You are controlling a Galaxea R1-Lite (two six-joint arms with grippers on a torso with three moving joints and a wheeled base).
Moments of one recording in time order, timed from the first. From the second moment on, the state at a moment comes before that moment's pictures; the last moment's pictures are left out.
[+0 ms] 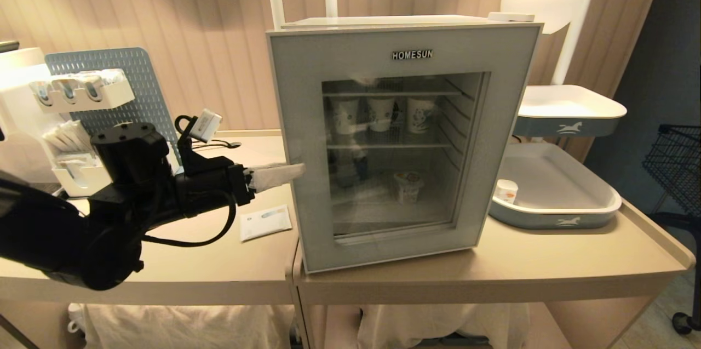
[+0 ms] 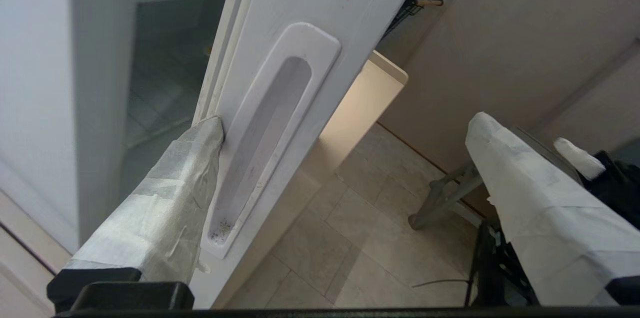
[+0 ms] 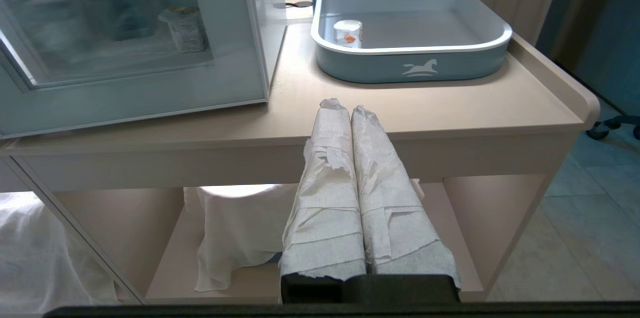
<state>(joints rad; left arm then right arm) -0.23 1.83 -0.73 -1.12 -0.91 -0.44 0.00 0.00 0.00 0.00 -0.01 0.00</state>
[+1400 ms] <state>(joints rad) -0.65 1.20 -0.34 -0.91 -0.93 -0.49 0.00 0.00 0.00 0.00 -0.01 0.00</state>
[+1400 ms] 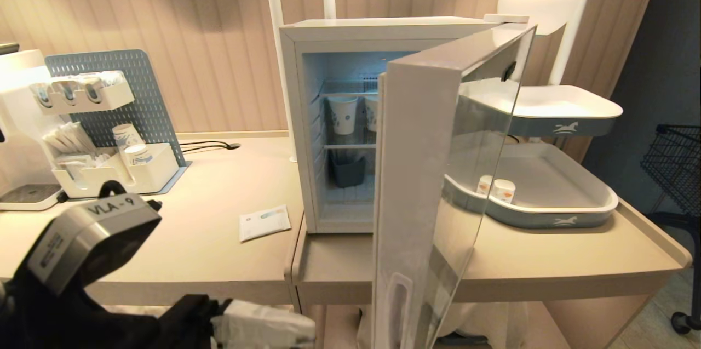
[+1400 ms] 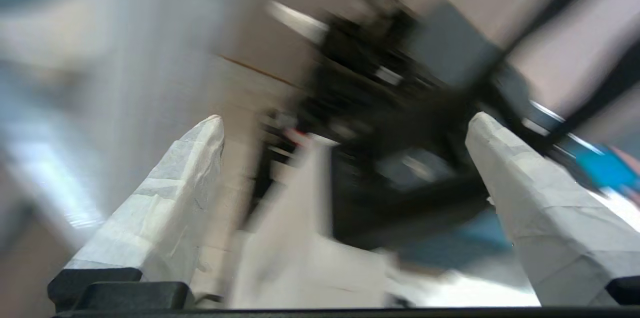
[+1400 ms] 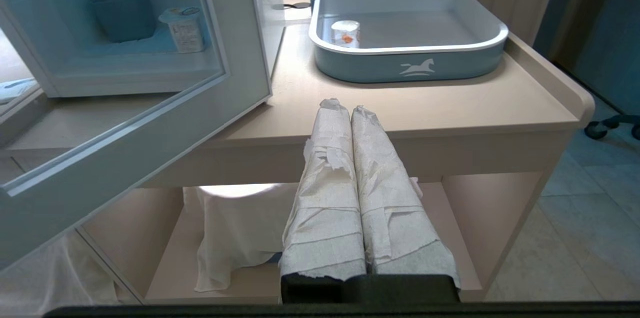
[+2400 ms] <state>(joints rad) -0.85 1.70 -0.79 -0.88 -0.82 -0.39 0.00 0.00 0.00 0.00 -0.01 0.00</state>
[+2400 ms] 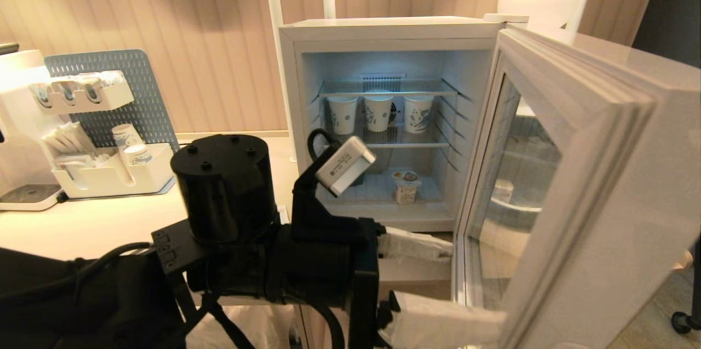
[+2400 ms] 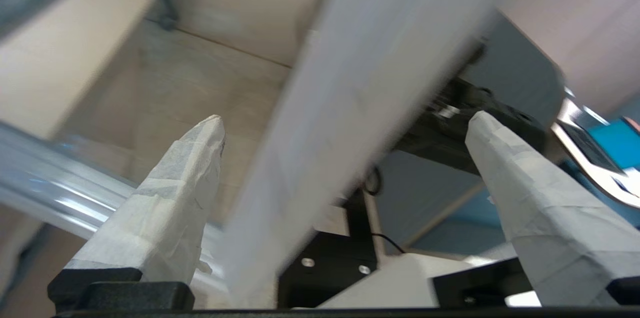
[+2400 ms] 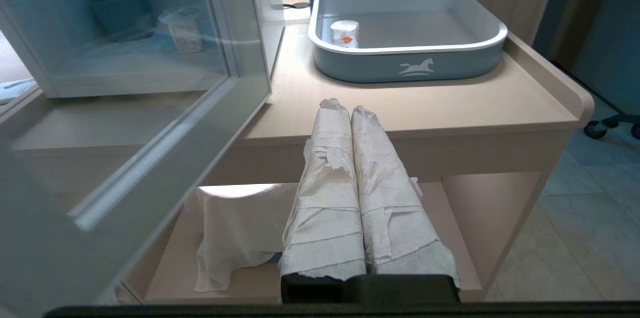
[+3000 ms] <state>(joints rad) -0.56 1.56 -0.83 -0.55 -0.55 -0.38 0.00 0.00 0.00 0.00 -0.01 0.00</state>
